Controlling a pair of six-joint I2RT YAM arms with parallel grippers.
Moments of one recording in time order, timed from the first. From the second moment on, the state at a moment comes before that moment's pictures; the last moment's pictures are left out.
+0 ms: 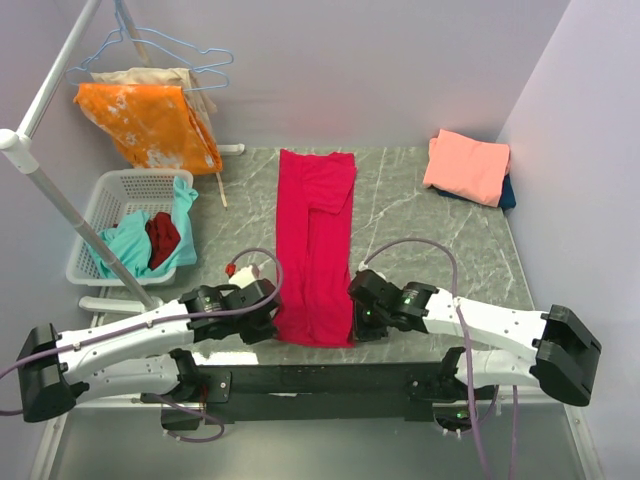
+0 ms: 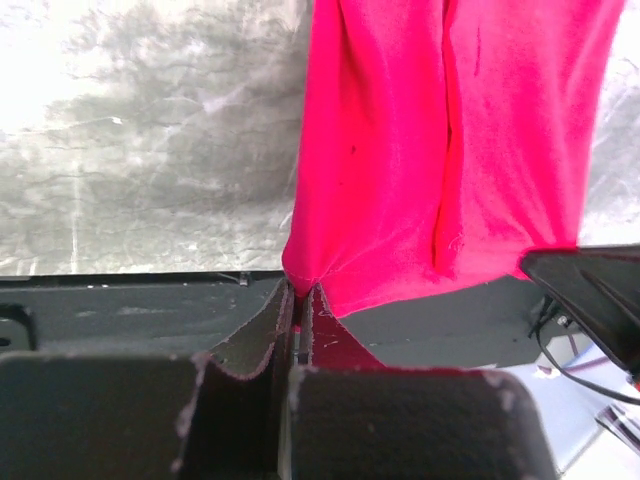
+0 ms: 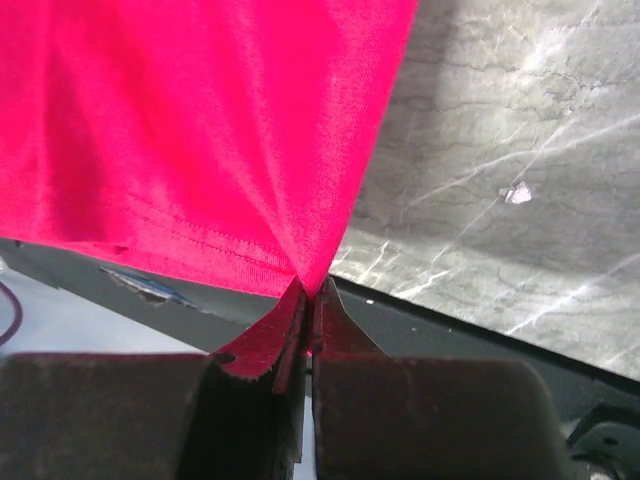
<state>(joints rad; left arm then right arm) -1.09 0.99 0.71 -0.83 -0.20 -1.37 1.01 1.16 0.65 -0.60 -0.04 0.98</state>
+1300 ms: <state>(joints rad) -0.53 2.15 1.92 -0.85 -0.47 -0.78 0.51 2.02 1.75 -0.72 0.08 0.53</state>
